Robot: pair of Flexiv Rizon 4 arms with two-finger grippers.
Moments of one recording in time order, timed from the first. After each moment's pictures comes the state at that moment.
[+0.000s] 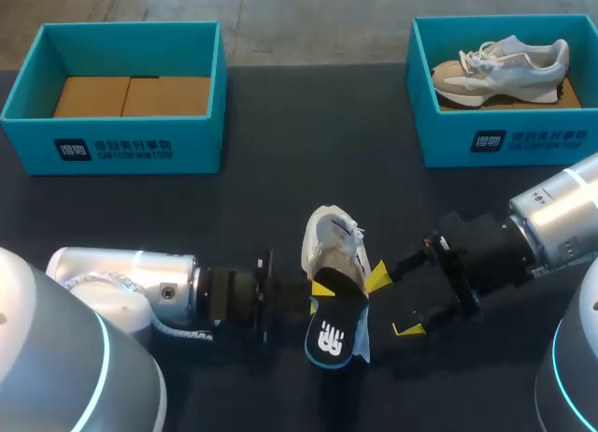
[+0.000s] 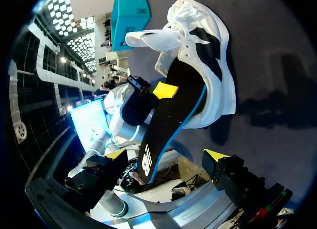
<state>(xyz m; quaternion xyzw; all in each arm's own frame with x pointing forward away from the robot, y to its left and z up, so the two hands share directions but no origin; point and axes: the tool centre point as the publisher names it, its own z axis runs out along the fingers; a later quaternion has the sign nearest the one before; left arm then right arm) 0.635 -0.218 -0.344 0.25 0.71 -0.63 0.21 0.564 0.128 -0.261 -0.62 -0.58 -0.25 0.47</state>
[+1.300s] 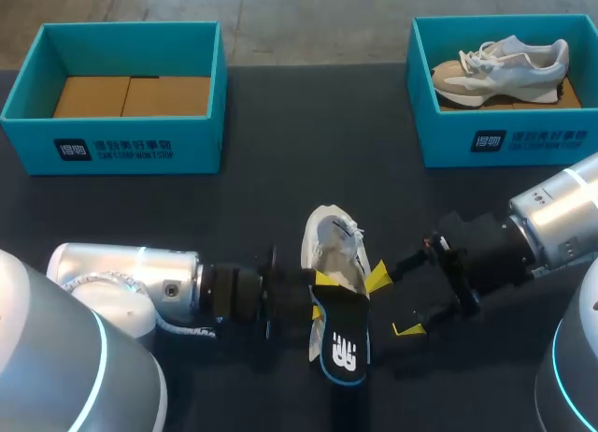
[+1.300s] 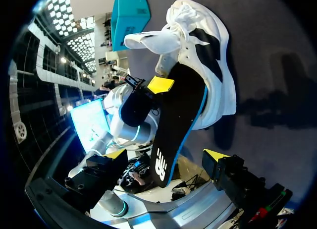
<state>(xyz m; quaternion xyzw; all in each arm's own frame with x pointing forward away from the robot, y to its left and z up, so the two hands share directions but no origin) 0.637 -0.222 -0.342 0.26 0.71 -0.62 0.22 0.564 0.128 -0.261 -0.62 -0.58 -0.25 0.47</state>
